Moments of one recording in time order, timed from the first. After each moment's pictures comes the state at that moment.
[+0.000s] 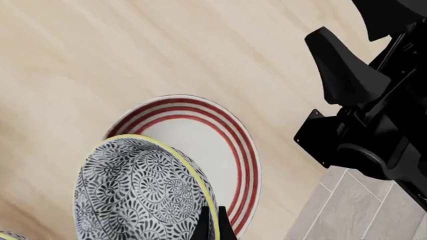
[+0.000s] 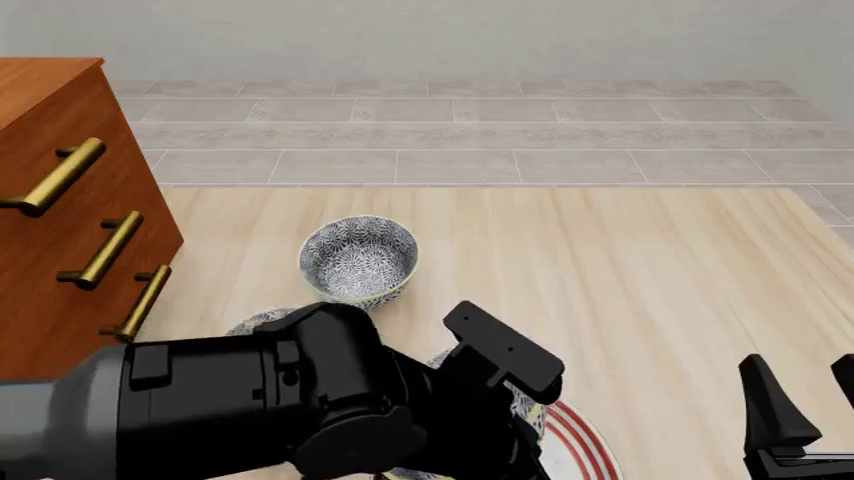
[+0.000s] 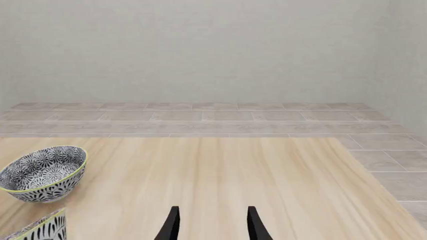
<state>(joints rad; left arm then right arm) -1.21 1.54 -1.12 0.60 -0.39 0.00 0.00 0.00 0.00 0.00</state>
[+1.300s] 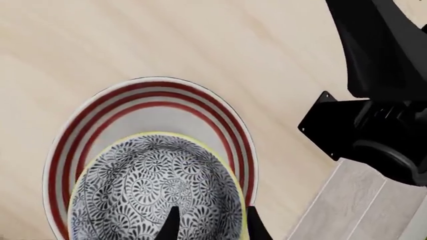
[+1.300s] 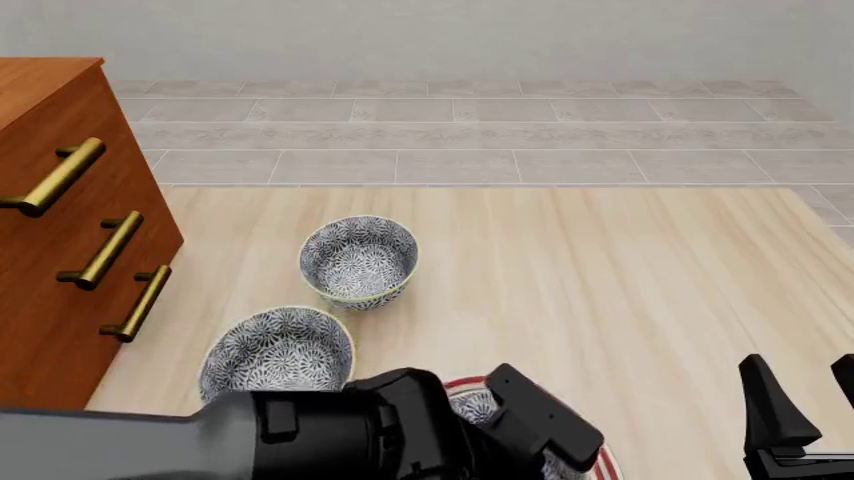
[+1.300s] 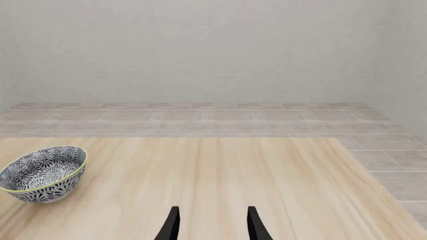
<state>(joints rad) -1.28 1.68 -1.12 0.57 -0.44 0.00 0.00 0.00 0.00 0.00</state>
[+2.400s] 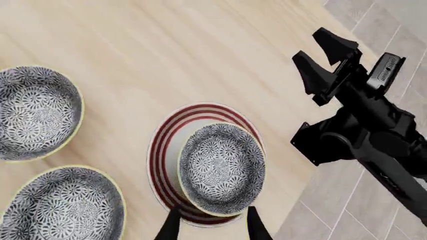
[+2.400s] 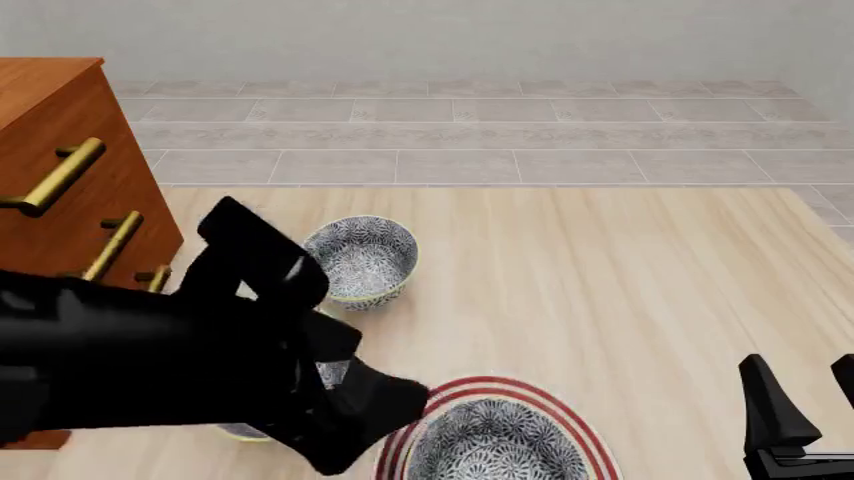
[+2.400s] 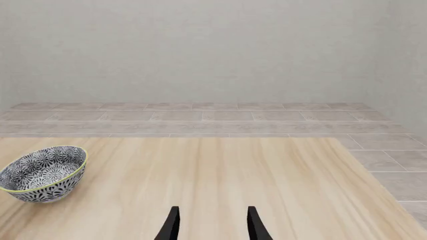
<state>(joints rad) -1.07 1.04 -1.02 0.78 -0.32 0.00 0.00 0.00 0.00 0.00</state>
